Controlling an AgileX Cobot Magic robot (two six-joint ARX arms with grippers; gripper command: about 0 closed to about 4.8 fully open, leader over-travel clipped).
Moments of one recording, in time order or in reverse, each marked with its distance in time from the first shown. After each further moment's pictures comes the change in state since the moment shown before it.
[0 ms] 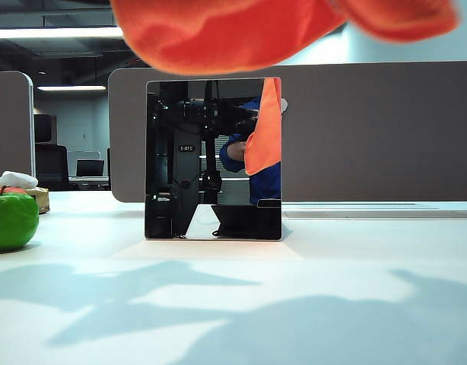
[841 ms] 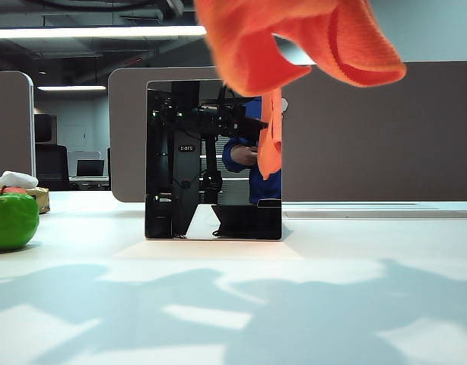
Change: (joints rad) left arm -0.087 0.060 0.000 -0.013 0.132 -0.005; right arm 0.000 0.052 0.000 0.027 0.187 -0.095
